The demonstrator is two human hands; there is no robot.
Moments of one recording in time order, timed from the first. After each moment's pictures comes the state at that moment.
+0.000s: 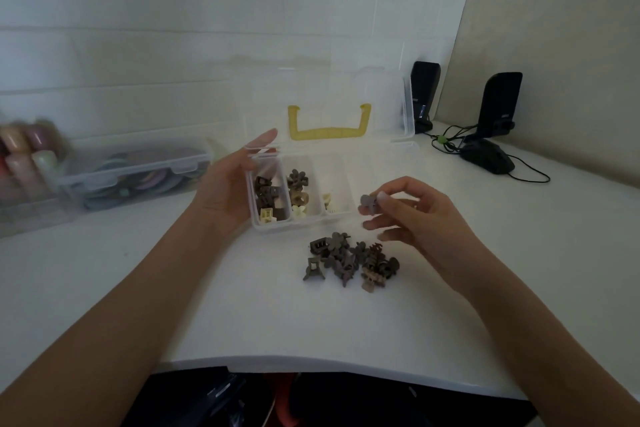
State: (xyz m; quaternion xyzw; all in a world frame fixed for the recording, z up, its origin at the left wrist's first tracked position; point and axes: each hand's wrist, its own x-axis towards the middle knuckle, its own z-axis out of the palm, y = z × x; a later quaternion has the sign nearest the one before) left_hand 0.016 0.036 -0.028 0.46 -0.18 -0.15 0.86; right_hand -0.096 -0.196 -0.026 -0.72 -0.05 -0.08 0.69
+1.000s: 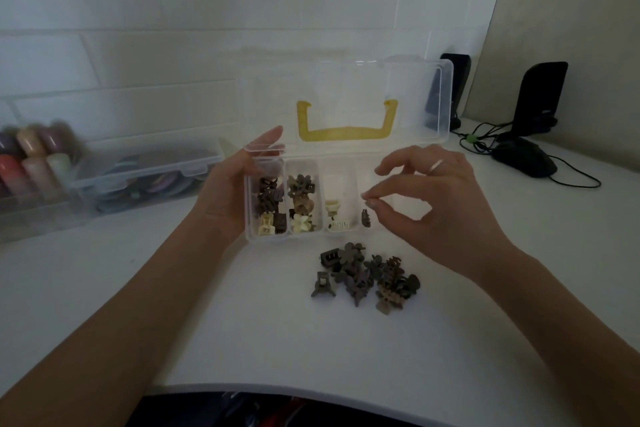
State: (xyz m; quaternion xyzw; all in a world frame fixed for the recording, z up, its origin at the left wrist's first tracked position) left_hand 0.010 0.030 -0.022 0.51 -0.16 -0.09 0.84; right_hand -0.068 -0.201 -0.012 -0.88 -0.25 -0.35 0.18
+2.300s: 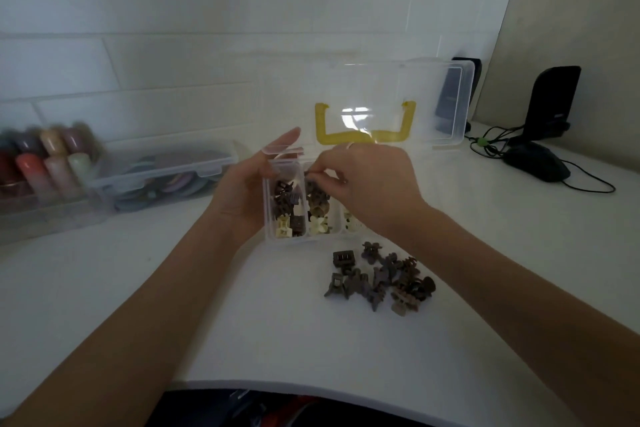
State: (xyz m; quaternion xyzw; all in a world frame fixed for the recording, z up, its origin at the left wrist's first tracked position) left_hand 0.005 0.033 -0.019 0.51 -0.16 -0.10 0.84; right_hand -0.034 -0.125 0.010 -0.91 -0.23 -0.33 0.10
